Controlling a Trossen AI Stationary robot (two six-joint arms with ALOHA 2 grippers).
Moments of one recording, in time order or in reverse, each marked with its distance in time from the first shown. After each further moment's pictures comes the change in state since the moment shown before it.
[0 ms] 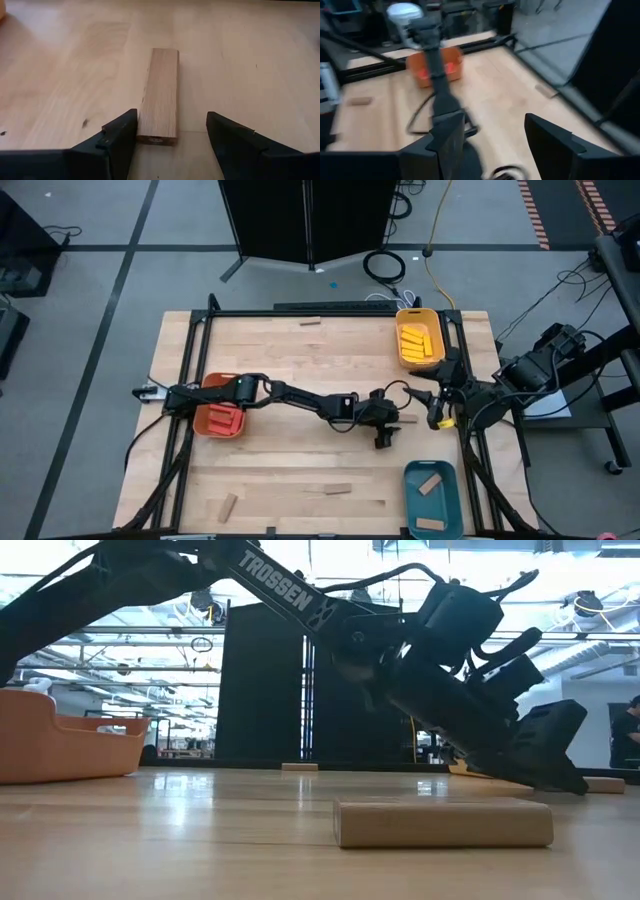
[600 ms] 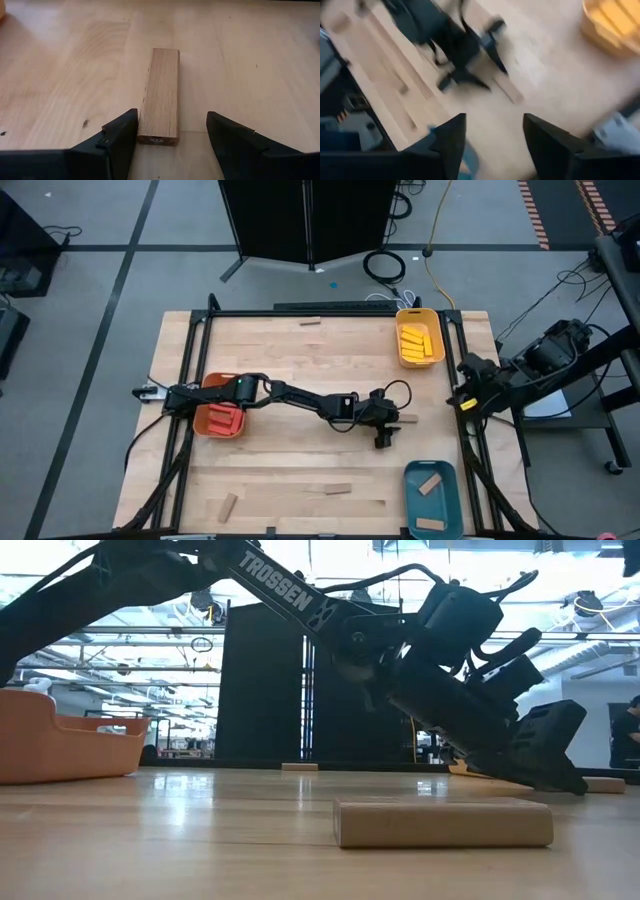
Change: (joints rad) left arm 0.008 0.002 0.000 -0.005 0.003 0.001; right arm -0.006 -0.153 0.000 -0.598 -0.580 0.700
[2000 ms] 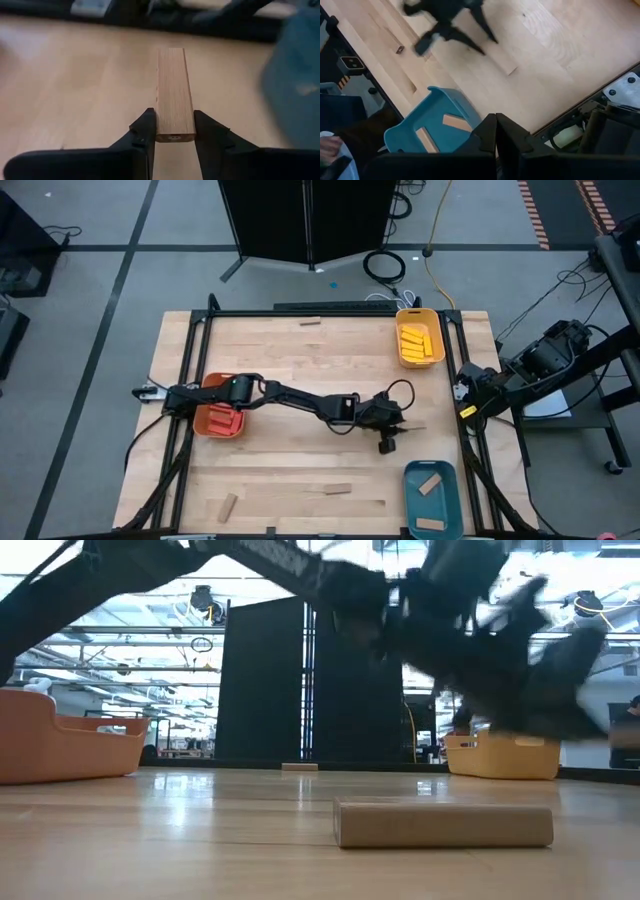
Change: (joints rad) left arm -0.030 -0.068 0.035 -0.024 0.030 -0.080; right arm 0.000 0.016 0.000 -0.017 -0.195 0.005
